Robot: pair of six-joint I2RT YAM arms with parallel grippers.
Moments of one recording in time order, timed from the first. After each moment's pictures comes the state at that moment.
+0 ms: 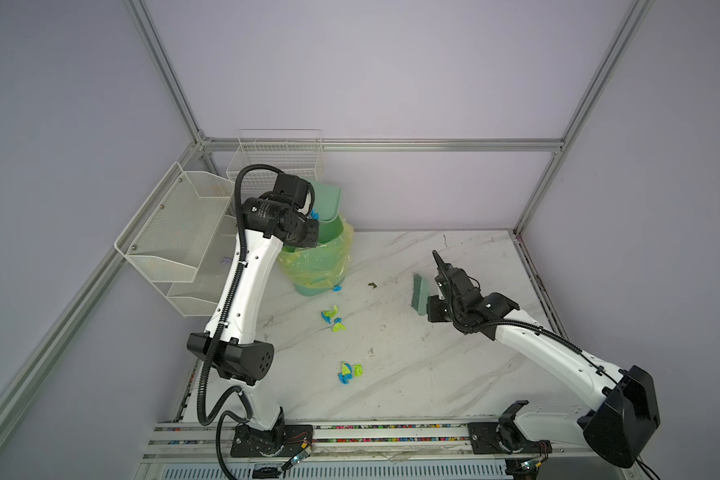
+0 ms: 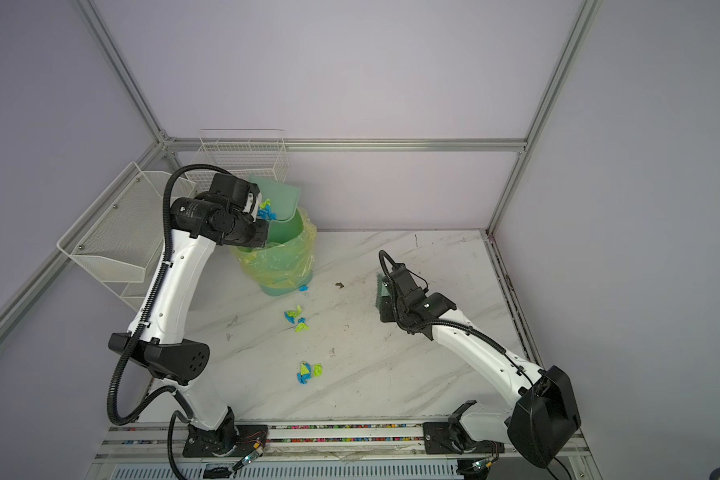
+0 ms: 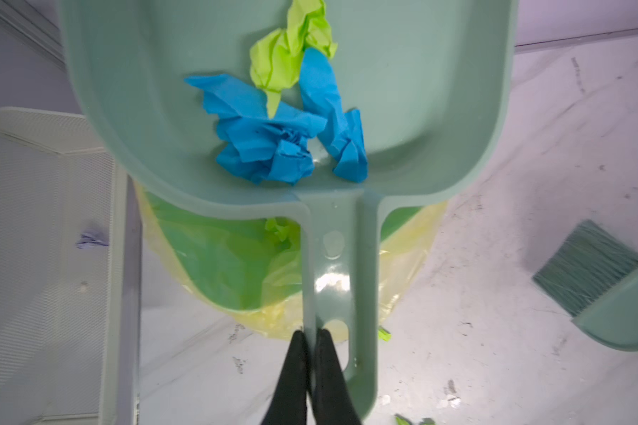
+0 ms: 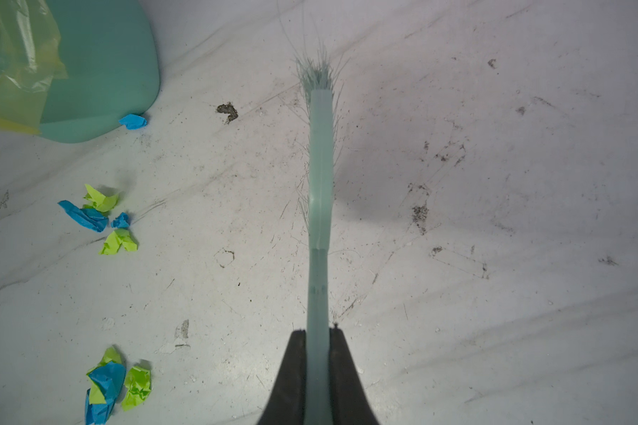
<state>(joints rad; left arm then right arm) -0.25 1.80 2.30 -1.42 -0.24 -0.08 0.63 1.29 1.04 -0.65 0.15 0.53</state>
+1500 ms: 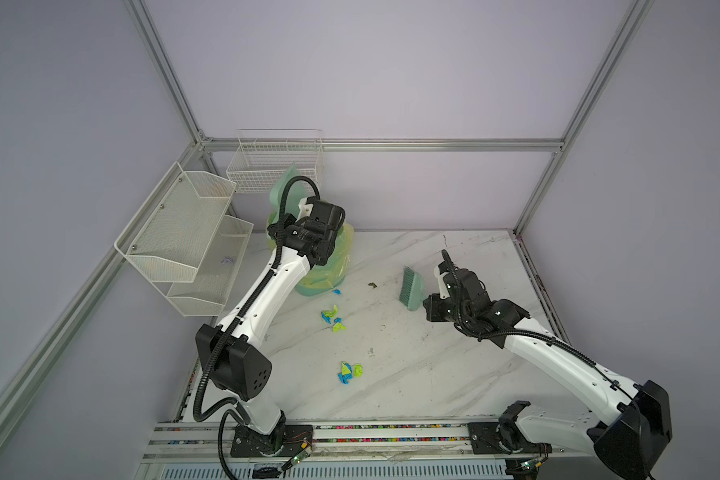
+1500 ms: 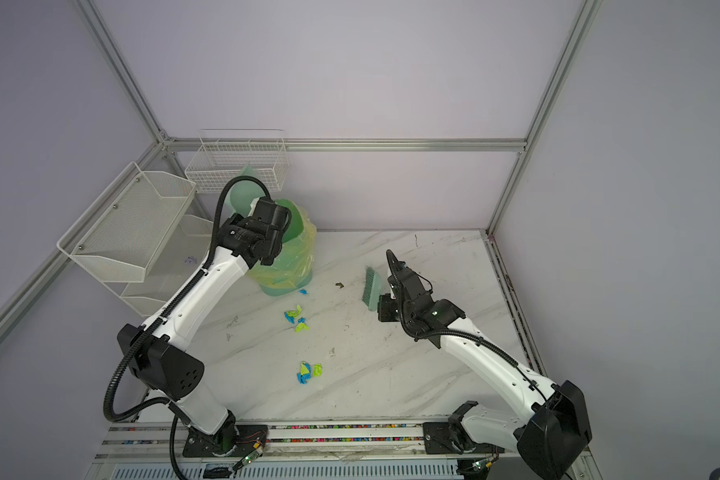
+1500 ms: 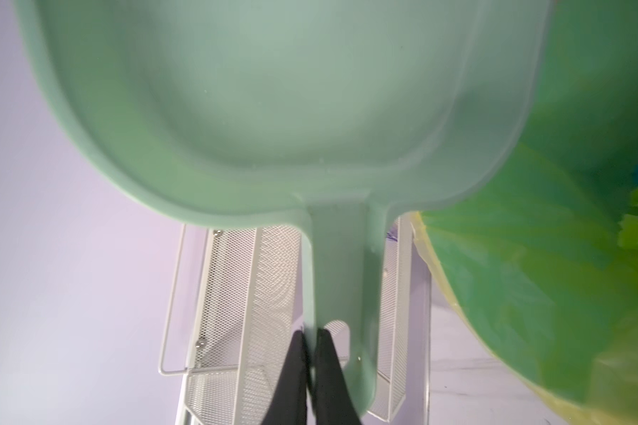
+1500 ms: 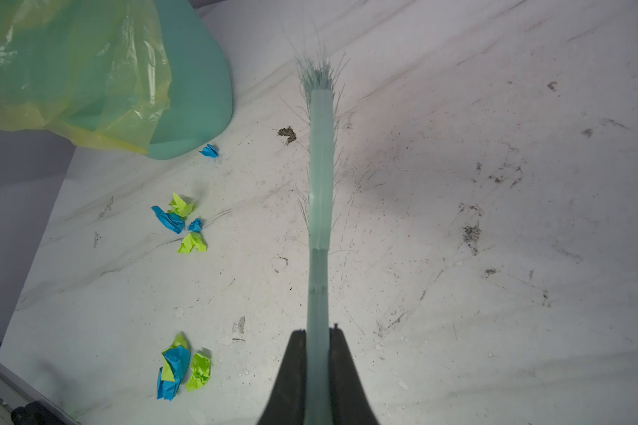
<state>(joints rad) -0.40 1.69 1.82 -0.96 -1.21 0.39 0.63 1.20 0.99 -0.54 0.03 0.55</state>
